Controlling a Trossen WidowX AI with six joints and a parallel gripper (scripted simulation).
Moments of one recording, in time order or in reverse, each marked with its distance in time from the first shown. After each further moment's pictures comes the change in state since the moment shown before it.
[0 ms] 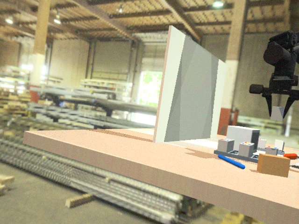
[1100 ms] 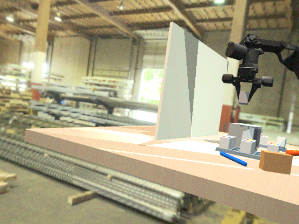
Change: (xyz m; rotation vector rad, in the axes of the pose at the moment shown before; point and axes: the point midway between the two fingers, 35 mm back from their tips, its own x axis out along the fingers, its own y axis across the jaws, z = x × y) arm -0.035 -0.128 -0.141 -0.006 -0.103 -0.002
